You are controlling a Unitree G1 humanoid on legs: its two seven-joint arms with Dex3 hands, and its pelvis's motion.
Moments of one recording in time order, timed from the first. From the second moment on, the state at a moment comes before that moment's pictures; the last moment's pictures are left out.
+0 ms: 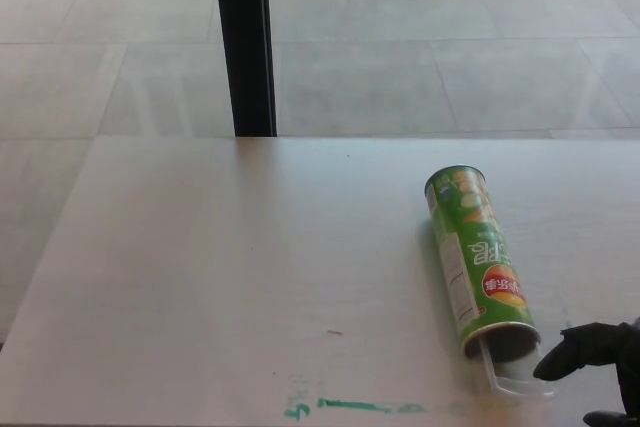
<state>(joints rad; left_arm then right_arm) 0.19 0.61 0.45 0.99 -0.26 -0.12 -0.55 0.03 -0.75 0.13 -0.09 -0.38 -0.10 0.28</state>
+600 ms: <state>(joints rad) 0.20 0.62 0.45 1.01 -0.26 -0.13 -0.55 0.00 -0.72 0.15 -0.10 -0.41 -0.08 0.28</state>
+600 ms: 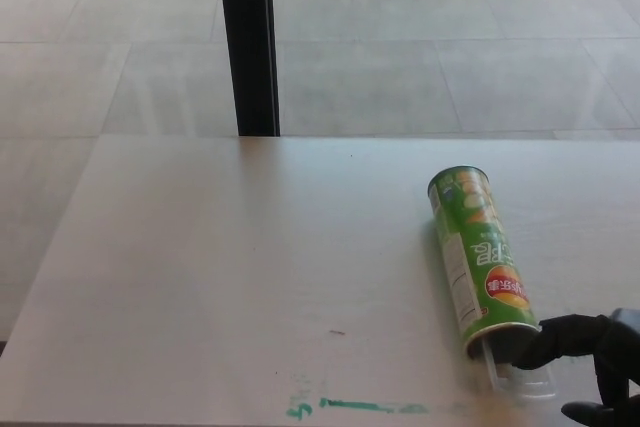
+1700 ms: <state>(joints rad) 0.19 0.62 0.44 1.02 -0.26 -0.13 -0.55 0.02 -0.66 0.23 -0.07 -0.54 -0.04 0.26</state>
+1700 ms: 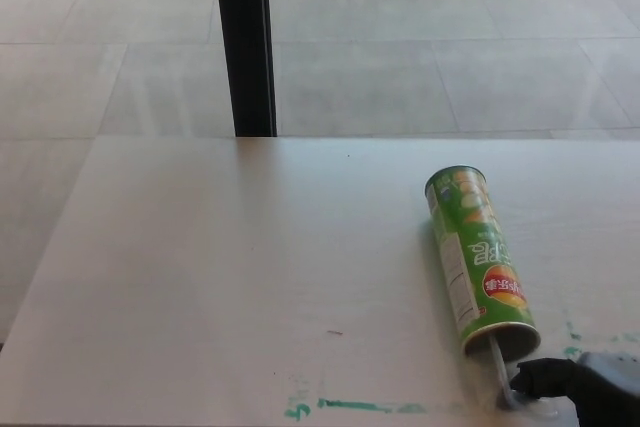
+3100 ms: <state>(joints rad) 0.19 0.64 0.44 1.04 -0.26 -0.13 -0.55 0.33 -0.69 0.12 -0.26 -0.48 -0.10 0.28</state>
